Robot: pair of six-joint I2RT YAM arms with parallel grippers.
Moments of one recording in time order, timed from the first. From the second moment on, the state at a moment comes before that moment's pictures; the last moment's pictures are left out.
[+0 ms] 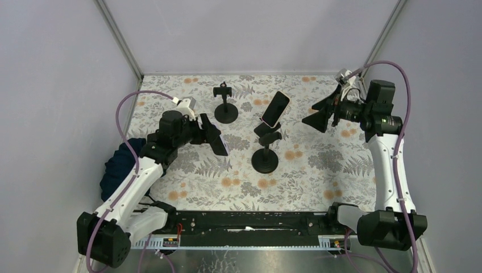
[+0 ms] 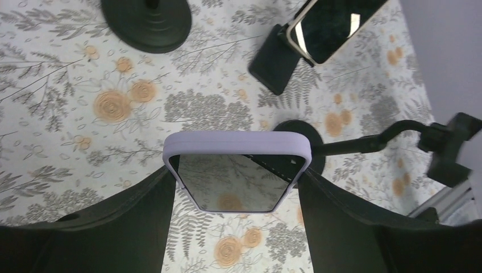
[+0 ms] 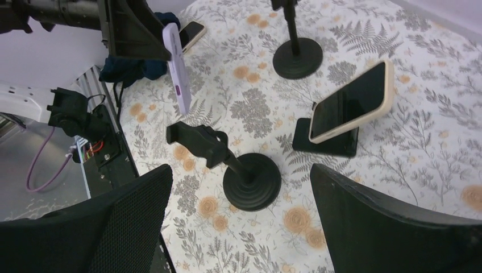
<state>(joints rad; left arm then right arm) -0.31 1.03 0.78 -0.25 0.26 -0.42 -0.14 1.16 1.21 -0.65 -1.14 -0.24</state>
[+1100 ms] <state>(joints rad) -0.65 1.14 1.18 -0.22 0.04 -0.55 0.62 1.51 1.57 -0.65 -0.65 -0.12</state>
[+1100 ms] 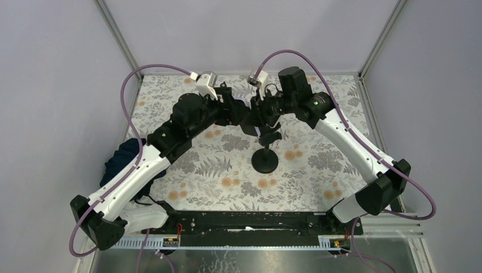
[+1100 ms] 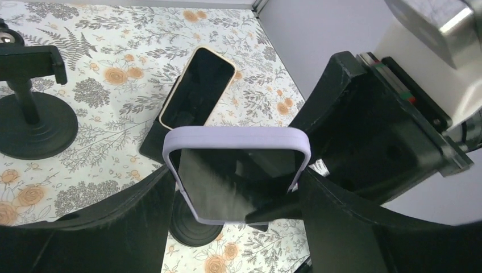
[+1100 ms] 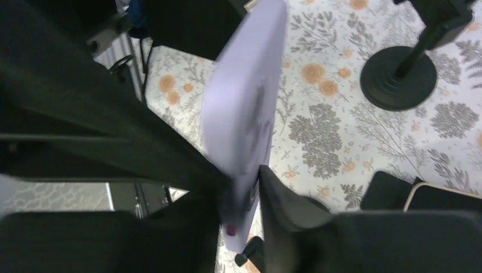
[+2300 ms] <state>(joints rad) -0.69 0.80 0.55 0.44 0.39 -0.59 0.22 1.20 1.19 -0.41 -1.31 0.06</state>
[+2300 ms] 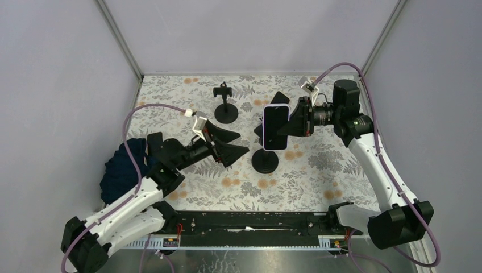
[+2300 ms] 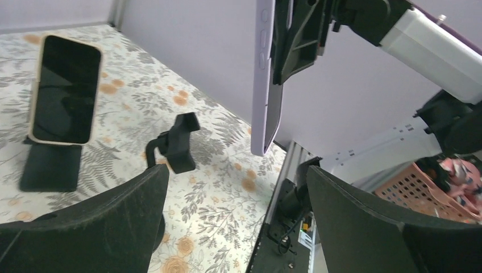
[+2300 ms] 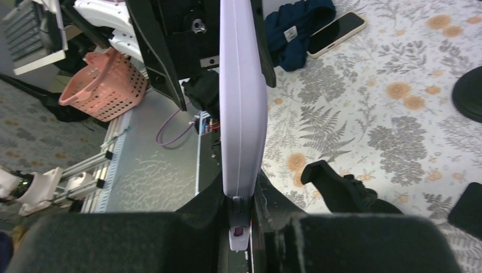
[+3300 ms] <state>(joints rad) -0.79 1.31 0.74 0.83 0.60 -0.73 0.21 1.19 1.07 -0.10 -1.41 0.31</state>
